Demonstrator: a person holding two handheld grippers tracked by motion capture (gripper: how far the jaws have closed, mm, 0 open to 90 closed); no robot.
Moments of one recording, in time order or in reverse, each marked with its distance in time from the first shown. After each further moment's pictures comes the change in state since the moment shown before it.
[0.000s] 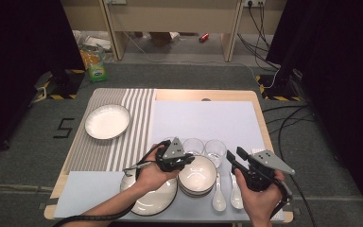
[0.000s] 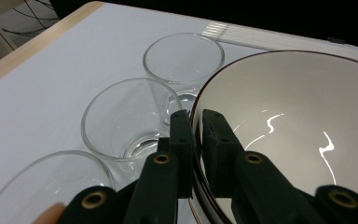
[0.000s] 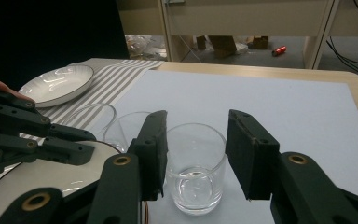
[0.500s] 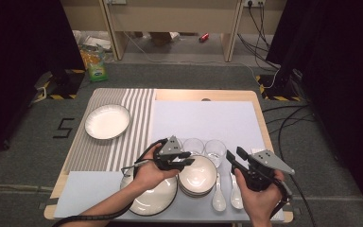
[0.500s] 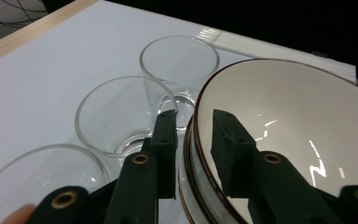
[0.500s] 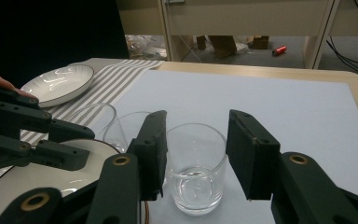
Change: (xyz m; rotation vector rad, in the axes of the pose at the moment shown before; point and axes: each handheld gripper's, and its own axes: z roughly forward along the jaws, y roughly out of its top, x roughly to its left) left arm 0.007 -0.005 0.000 0.006 -0.051 -0.084; right arm 0.001 0.000 0.001 0.000 0.003 0.005
